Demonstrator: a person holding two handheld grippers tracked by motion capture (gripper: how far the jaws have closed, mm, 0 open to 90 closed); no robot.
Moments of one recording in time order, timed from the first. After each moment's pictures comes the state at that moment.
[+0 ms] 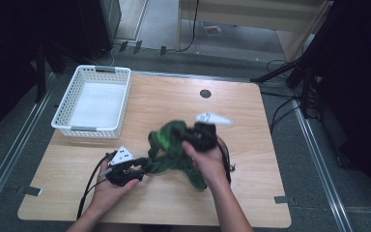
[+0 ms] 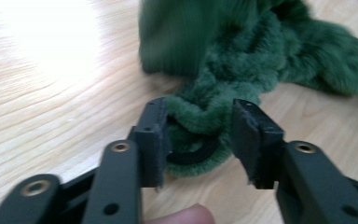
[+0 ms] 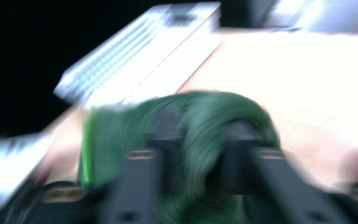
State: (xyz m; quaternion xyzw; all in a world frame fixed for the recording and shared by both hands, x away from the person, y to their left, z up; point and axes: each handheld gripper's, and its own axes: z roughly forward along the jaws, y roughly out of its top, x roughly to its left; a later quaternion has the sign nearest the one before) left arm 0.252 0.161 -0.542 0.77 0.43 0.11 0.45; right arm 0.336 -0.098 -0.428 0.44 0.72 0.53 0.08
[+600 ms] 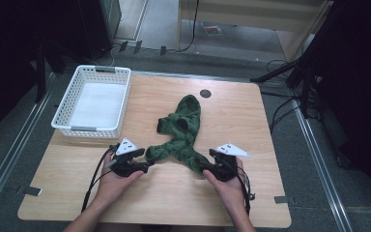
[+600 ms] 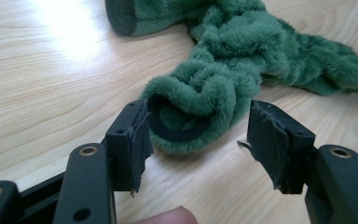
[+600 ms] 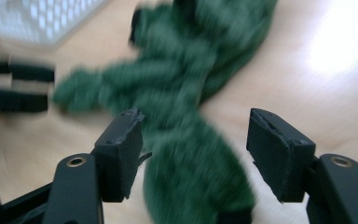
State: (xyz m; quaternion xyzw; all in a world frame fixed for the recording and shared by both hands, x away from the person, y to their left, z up) left arm 0.278 0.149 -0.543 0.77 0.45 0.13 0.44; right arm 0.276 -0.162 -0.513 0.48 0.75 0.44 0.14
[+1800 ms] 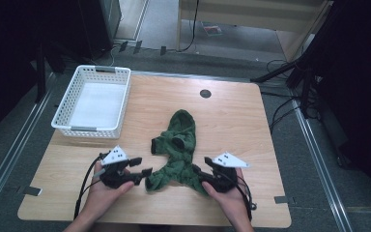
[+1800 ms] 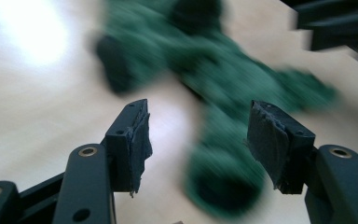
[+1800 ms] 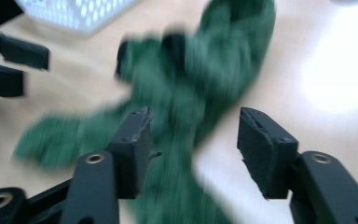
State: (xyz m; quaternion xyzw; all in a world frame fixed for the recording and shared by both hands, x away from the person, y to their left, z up) left arm 0.254 0.163 -0.515 0.75 0.46 0.10 0.47; right arm 0.254 -0.155 -0.496 0.42 0.77 0.45 0.16
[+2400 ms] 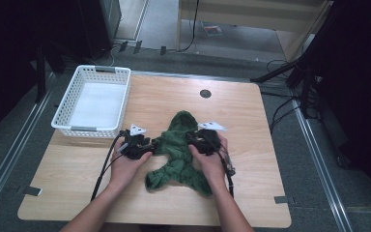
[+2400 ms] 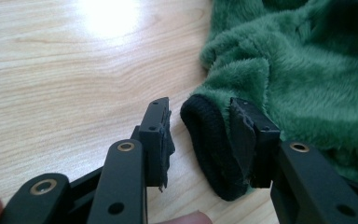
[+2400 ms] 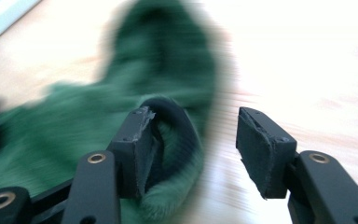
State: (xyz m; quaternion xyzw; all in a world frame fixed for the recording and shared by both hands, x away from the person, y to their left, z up) left arm 0.328 0.133 -0.544 0.75 0.52 0.15 0.39; right arm 0.356 -0.131 -0.519 0.55 0.71 0.38 0.21
